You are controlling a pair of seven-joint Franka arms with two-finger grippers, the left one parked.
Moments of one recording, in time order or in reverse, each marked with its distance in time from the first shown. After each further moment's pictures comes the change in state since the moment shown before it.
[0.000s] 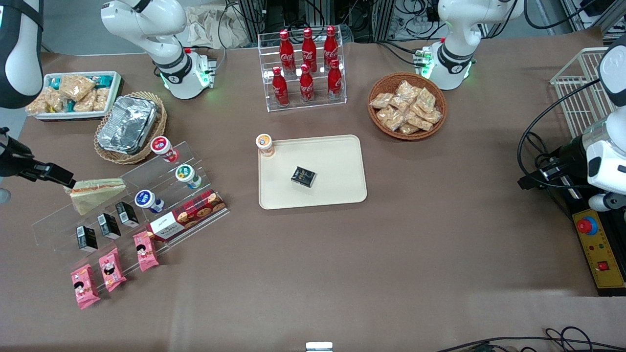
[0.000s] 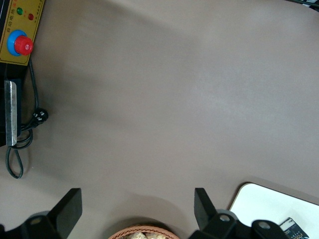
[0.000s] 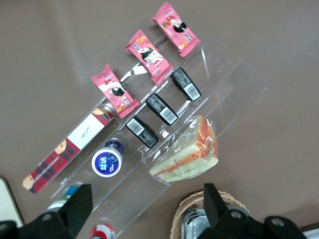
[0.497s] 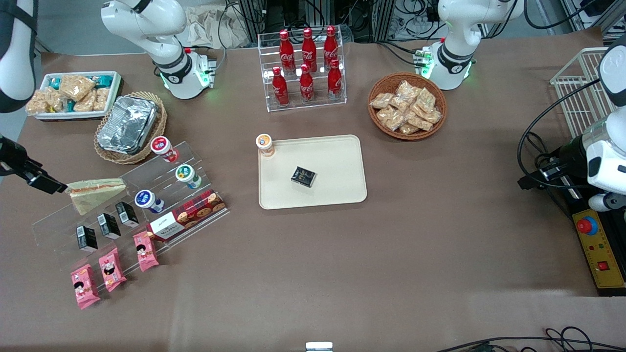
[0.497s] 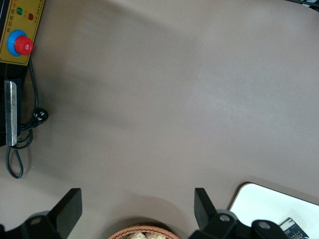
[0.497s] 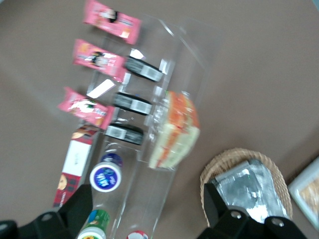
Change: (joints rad) arm -0.042 0.005 -0.012 0.005 -0.001 -0.075 0.421
